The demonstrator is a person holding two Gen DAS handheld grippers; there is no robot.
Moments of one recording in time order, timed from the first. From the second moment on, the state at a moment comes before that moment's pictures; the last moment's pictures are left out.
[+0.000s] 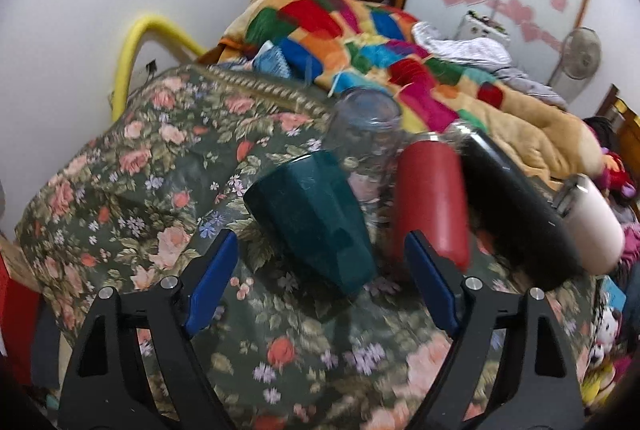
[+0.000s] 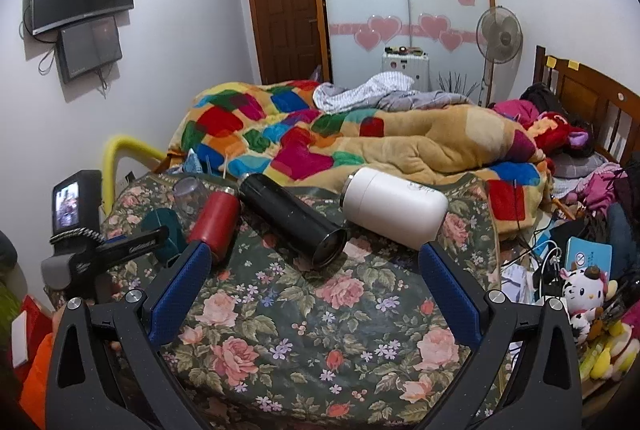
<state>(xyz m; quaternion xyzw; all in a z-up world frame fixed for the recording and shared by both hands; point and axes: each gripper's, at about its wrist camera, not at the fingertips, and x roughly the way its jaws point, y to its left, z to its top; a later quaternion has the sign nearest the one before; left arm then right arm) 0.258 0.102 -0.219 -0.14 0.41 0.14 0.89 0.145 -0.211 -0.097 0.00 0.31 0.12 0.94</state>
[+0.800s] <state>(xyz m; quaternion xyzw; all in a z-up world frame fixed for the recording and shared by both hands) 0.296 0.124 -0.265 -0.21 0.46 0.15 0.85 0.148 -0.207 -0.096 -0.01 0.31 0.11 0.94</state>
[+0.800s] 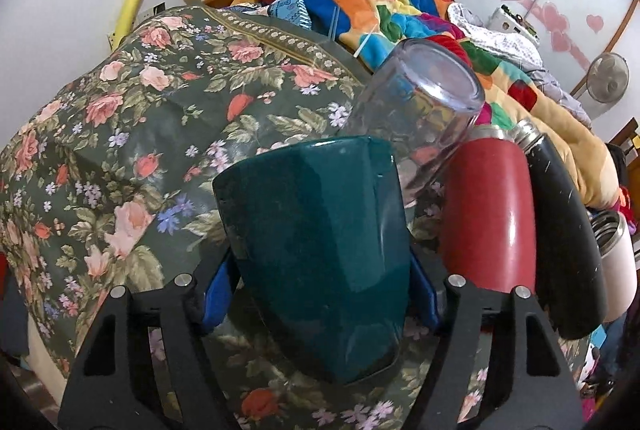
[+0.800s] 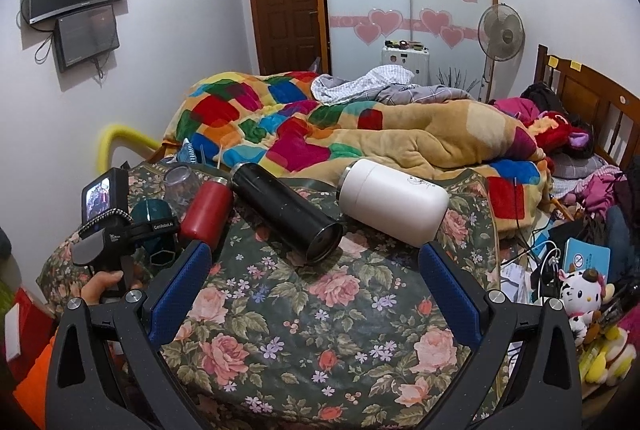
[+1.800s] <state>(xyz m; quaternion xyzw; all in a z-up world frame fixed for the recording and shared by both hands) 0.199 -0.009 -0.162 -0.13 0.40 -0.01 0.91 0.095 -0.228 -0.072 0.00 0.26 0.11 0.96</state>
